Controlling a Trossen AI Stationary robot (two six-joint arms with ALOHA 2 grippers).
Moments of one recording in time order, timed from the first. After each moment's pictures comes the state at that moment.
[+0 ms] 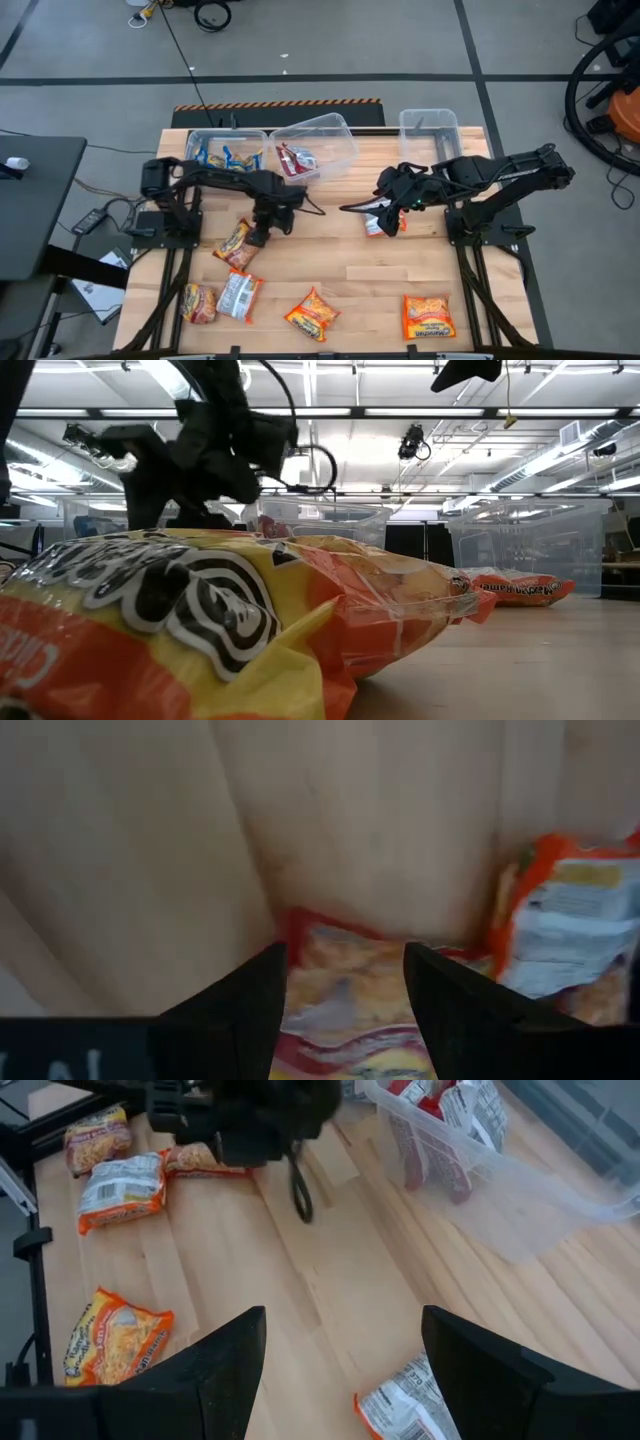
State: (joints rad) left arm 0.12 1.79 1.15 -1.07 0.35 0.40; right arm 0.22 1.26 1.34 -0.93 0.32 0.58
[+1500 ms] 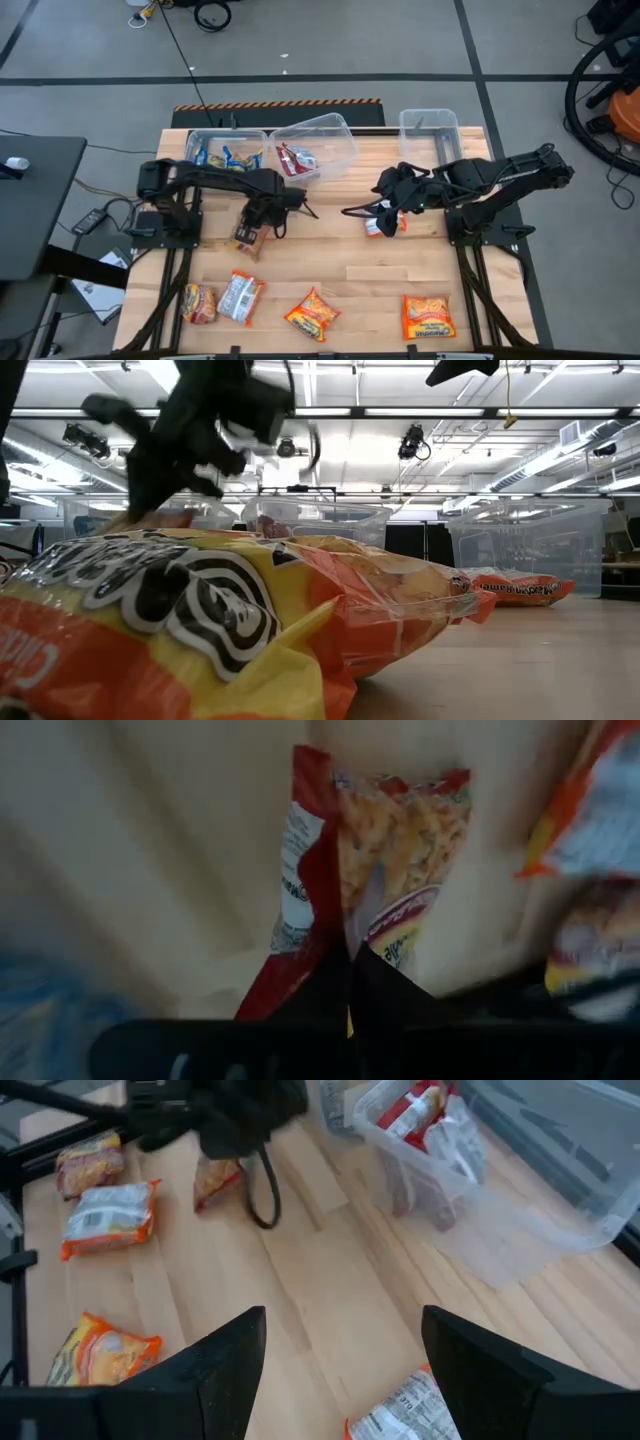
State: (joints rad) left arm 0.06 1.76 1.30 -1.40 0.09 0.35; right arm 0.25 1.26 1.34 -0.90 0.41 0.57
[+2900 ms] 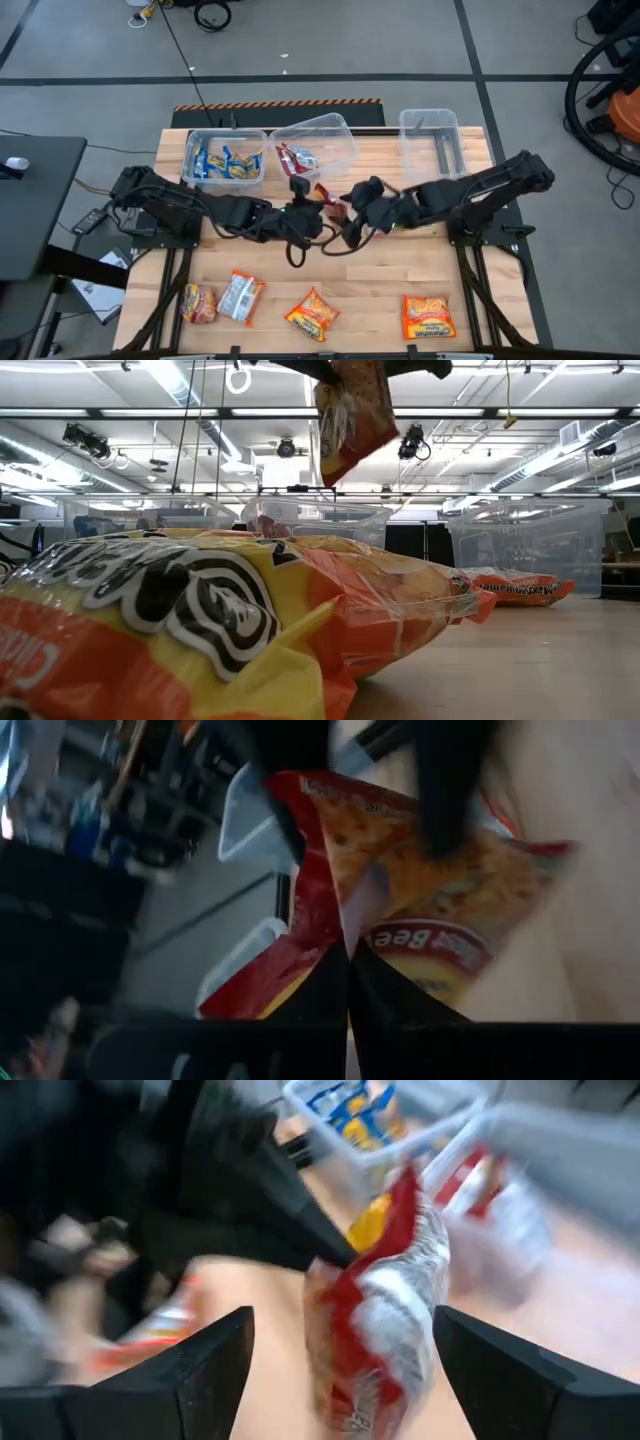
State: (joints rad) left arm -0.28 1.60 1.40 -0.43 -0.77 0.45; right arm 0.29 1.46 1.34 -0.52 0.55 0.60
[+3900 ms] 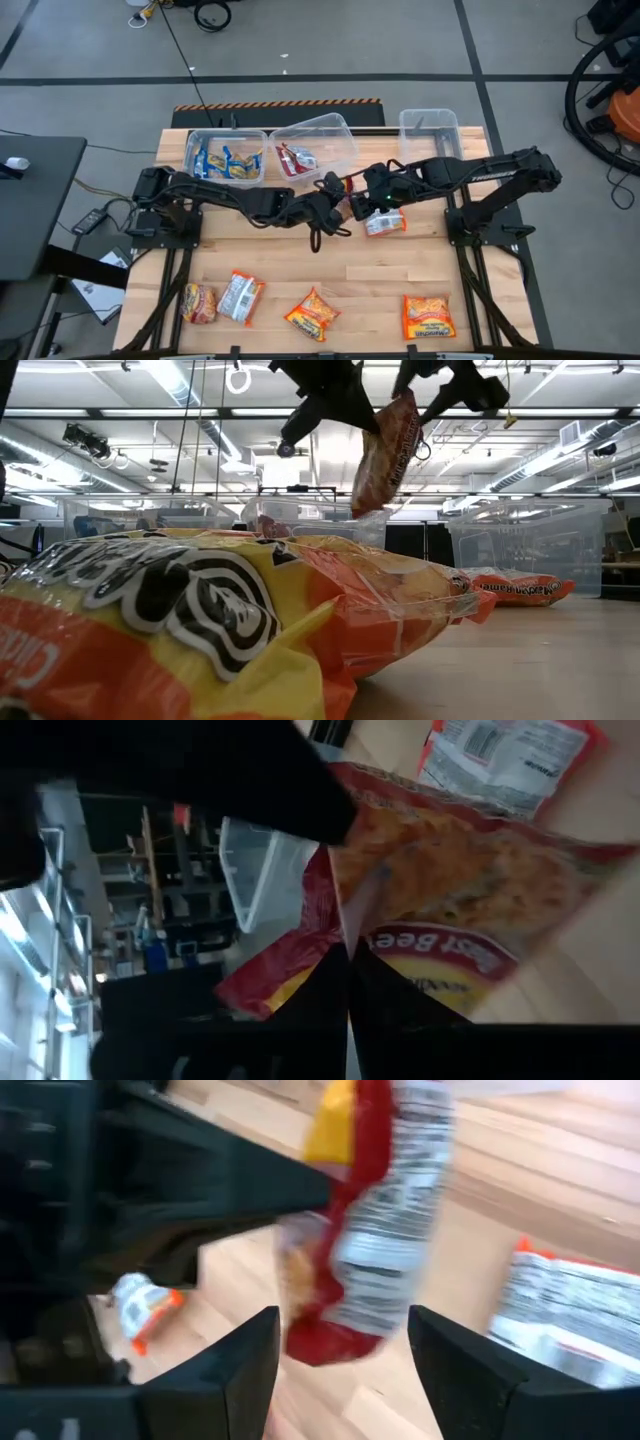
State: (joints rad) left arm -0.13 1.76 1.40 -0.18 -0.62 1.11; right arm 0.11 1.39 1.34 -0.87 0.19 1.19
